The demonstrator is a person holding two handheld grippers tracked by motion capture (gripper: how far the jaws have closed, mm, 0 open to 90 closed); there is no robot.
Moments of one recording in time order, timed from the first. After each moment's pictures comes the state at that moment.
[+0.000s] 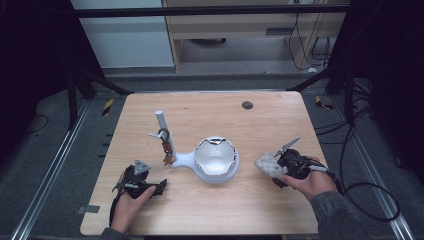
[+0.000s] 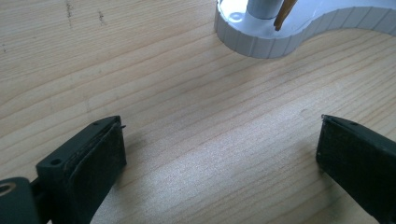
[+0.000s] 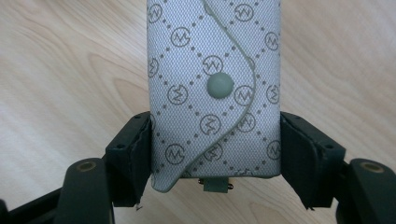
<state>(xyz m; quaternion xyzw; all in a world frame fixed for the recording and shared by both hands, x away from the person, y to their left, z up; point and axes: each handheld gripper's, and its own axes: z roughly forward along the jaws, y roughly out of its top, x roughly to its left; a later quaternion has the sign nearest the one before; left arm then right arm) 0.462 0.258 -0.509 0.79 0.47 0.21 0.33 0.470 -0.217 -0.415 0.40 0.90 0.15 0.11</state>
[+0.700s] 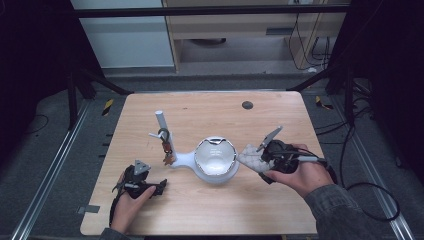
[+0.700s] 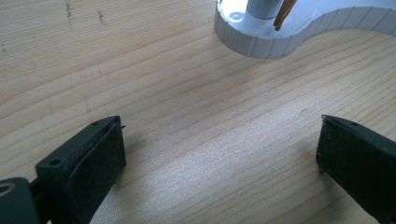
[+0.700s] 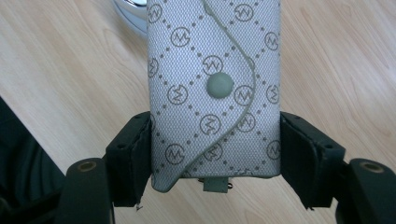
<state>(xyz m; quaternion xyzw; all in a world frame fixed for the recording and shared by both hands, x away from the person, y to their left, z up) 0.462 0.258 -0.509 0.79 0.47 0.21 0.33 0.454 -0.161 -0.341 0.31 0.93 0.15 0.13</state>
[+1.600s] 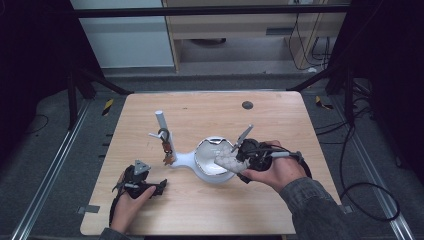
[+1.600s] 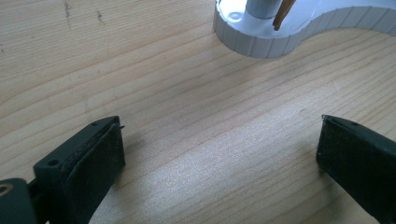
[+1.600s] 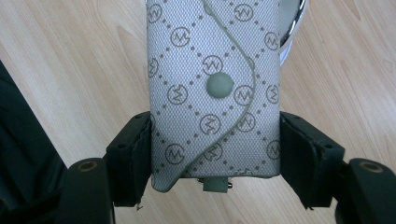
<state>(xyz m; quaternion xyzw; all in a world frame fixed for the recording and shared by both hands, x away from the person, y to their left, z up) 0.462 0.258 -0.509 0.79 0.47 0.21 0.33 0.464 -0.106 -0.344 0.26 0.95 0.16 0.11</state>
